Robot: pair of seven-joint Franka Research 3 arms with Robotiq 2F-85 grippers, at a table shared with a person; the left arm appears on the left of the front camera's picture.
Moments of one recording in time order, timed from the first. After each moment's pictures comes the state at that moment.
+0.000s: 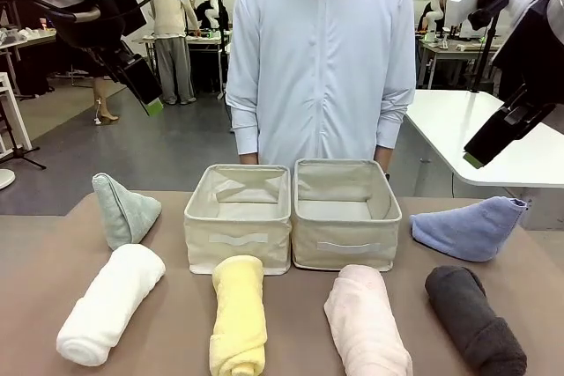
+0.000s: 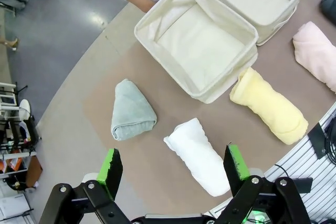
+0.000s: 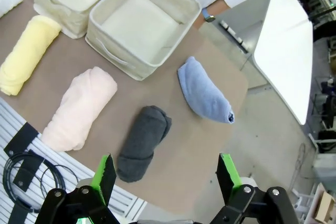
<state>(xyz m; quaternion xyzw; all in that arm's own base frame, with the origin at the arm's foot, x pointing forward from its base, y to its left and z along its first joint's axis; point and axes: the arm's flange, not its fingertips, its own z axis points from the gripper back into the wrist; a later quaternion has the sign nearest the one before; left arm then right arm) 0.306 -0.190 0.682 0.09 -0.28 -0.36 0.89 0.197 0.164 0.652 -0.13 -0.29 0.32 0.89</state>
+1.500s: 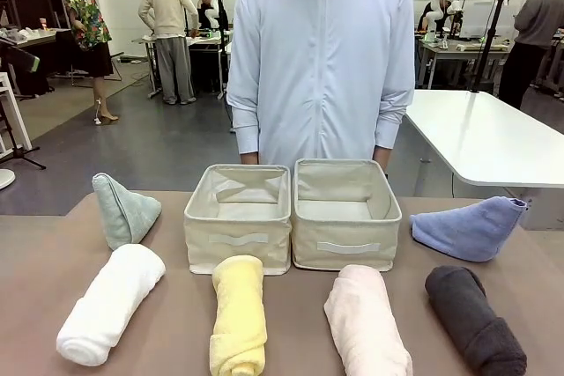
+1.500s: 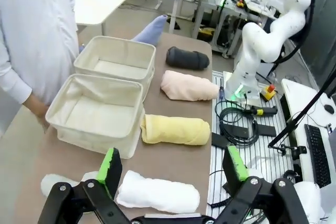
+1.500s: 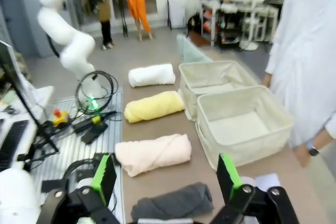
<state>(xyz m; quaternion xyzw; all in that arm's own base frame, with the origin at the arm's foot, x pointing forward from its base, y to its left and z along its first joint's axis) 0.366 0.100 0.657 -0.38 -0.35 -0.52 0.68 0.310 -0.162 0.591 0.39 -0.42 0.51 0.64</state>
